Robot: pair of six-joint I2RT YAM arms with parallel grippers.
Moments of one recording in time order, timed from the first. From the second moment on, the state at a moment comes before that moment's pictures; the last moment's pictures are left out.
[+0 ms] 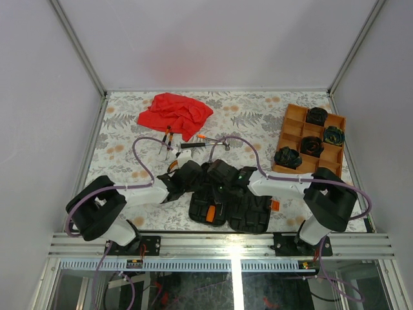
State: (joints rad) left arm -0.83 1.48 0.59 0.04 -0.27 -0.88; right arm 1.03 1.66 0.91 -0.38 -0.01 0.70
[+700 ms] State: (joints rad) left arm -0.86 1.40 0.51 0.03 -0.13 -0.99; right arm 0.91 1.25 0.78 -0.47 0.21 0.62
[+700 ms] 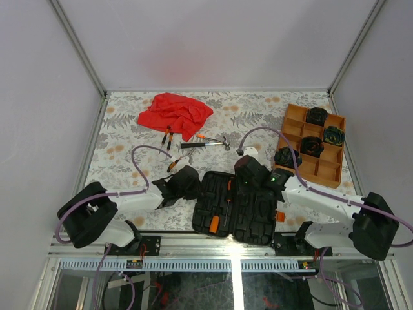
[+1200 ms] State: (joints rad) left arm -0.85 1.38 0.51 0.00 -0.11 -1.08; right arm 0.88 1.31 0.67 -0.45 0.10 0.71
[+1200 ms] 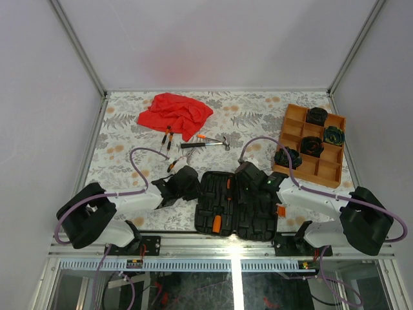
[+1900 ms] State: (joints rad) left arm -0.72 1.21 0.59 -0.26 -0.16 -1.01; right arm 0.77 1.52 0.85 -0.37 0.07 0.44
